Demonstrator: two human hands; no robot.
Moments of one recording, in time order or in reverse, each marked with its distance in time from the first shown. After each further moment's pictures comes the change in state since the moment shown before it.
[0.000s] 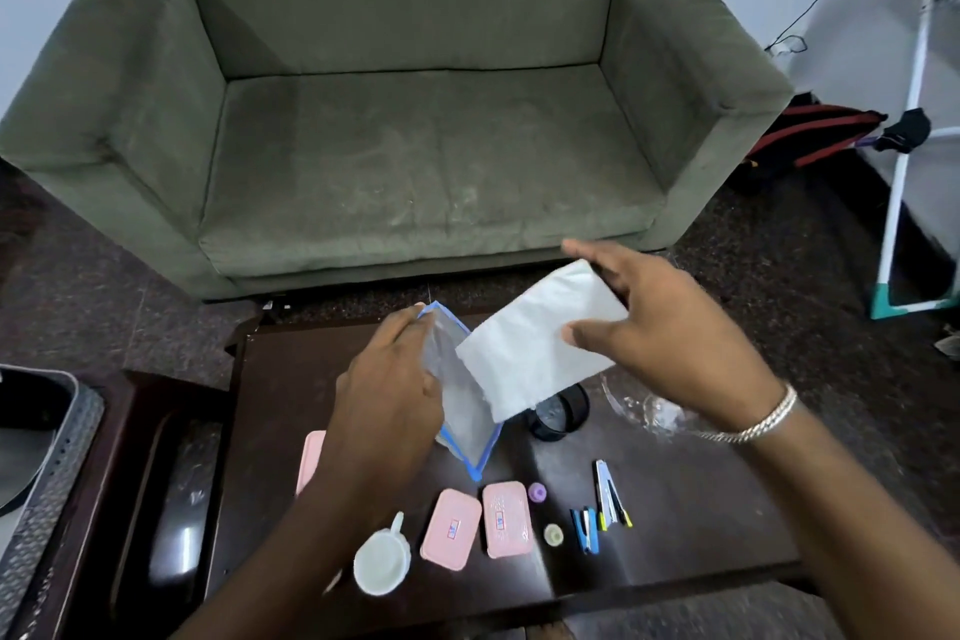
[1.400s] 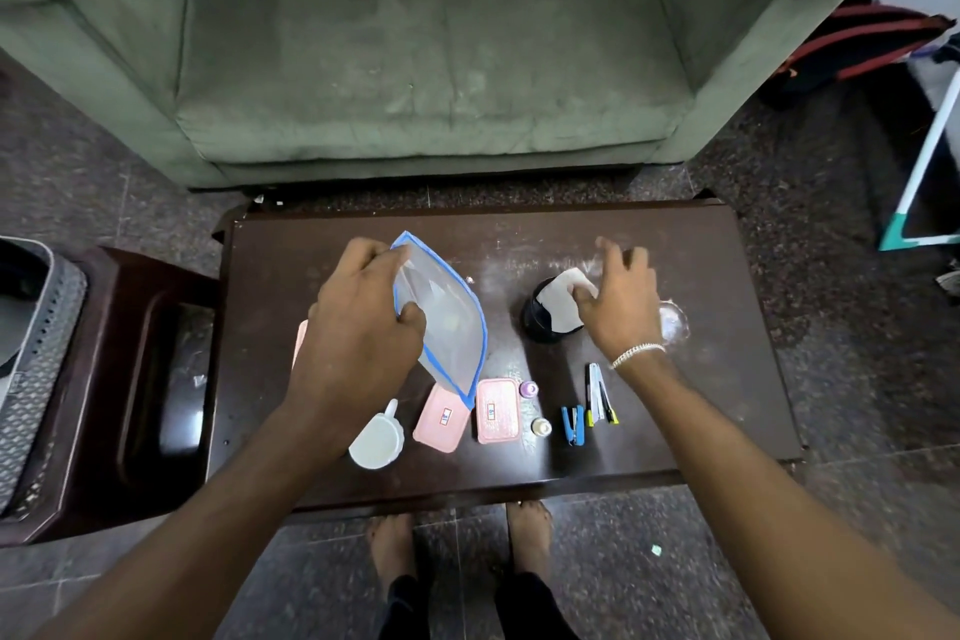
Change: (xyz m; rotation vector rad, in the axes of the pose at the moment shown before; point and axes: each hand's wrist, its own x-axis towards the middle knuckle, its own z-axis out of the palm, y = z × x) left_hand -0.032 -0.033 0.018 -0.053 -0.004 -0.069; right_hand 0.017 0.153 0.154 -0.248 0.130 0.287
